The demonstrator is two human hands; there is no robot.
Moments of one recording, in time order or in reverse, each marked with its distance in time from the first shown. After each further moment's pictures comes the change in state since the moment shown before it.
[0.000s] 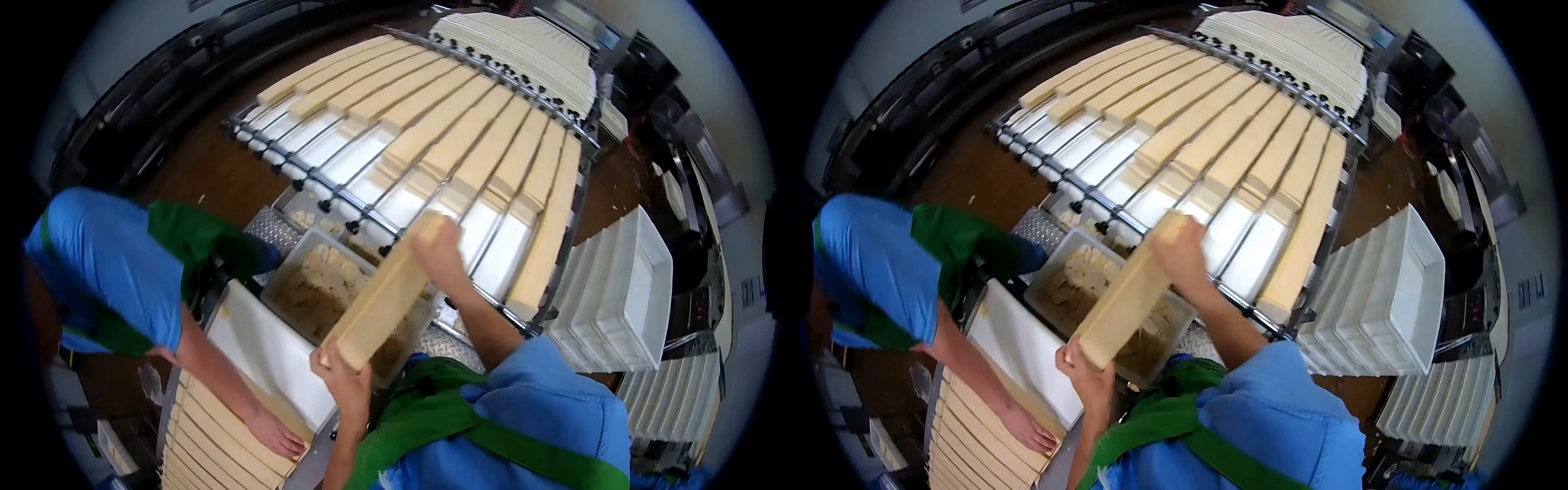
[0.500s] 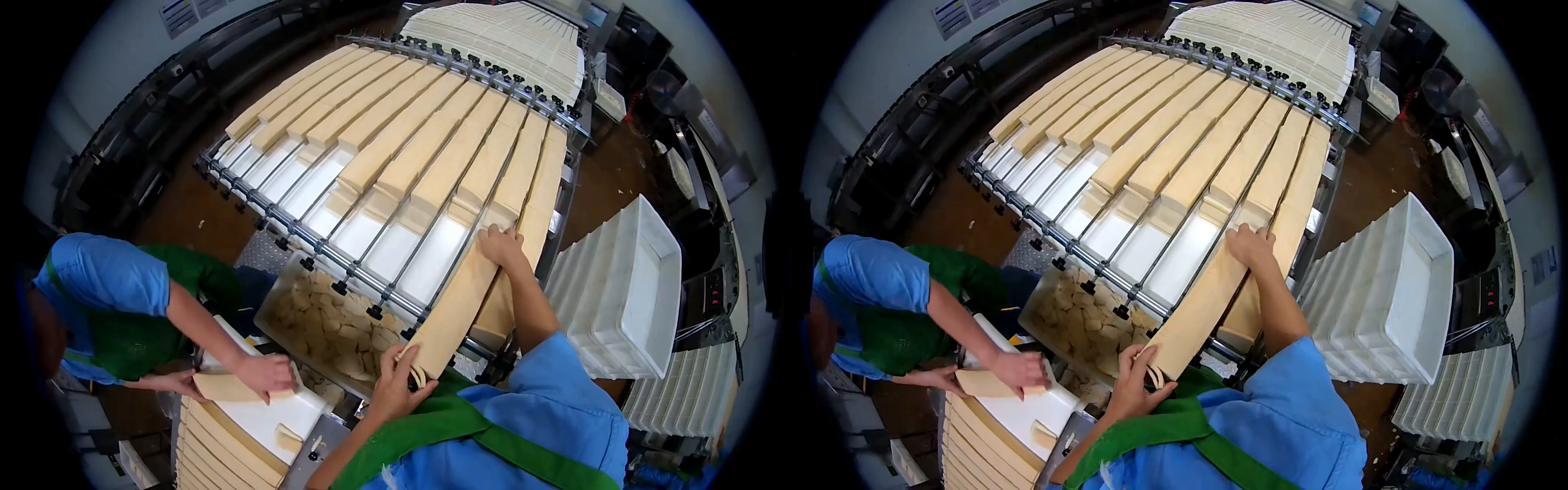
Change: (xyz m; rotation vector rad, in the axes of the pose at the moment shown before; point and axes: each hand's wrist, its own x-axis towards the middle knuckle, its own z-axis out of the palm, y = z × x) left_hand -0.005 0.121 0.087 -0.152 -0.667 0.350; right_hand 0.120 0.137 -0.176 -0.733 -0.234 0.269
